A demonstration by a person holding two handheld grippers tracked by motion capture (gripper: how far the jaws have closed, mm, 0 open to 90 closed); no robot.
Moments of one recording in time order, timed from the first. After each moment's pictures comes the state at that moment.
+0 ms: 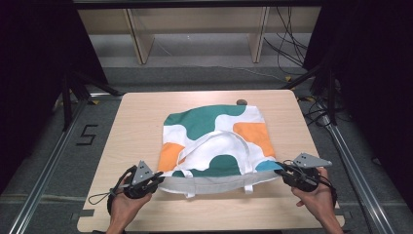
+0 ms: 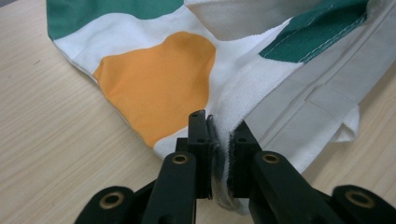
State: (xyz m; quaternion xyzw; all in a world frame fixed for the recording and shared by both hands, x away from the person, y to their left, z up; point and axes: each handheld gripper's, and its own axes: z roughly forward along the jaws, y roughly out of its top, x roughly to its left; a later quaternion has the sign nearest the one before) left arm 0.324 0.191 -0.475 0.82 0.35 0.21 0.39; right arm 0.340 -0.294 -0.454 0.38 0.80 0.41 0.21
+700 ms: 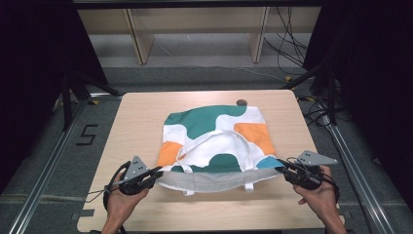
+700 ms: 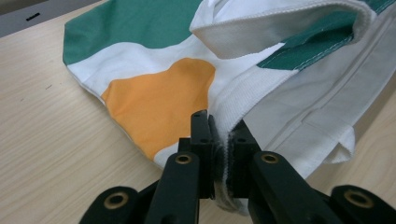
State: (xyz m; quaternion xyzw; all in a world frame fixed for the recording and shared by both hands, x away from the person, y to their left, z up) left arm 0.326 0.198 -0.456 0.80 0.35 0.21 0.45; right arm 0.340 -0.297 -0.442 0.38 0.79 0.44 0.20
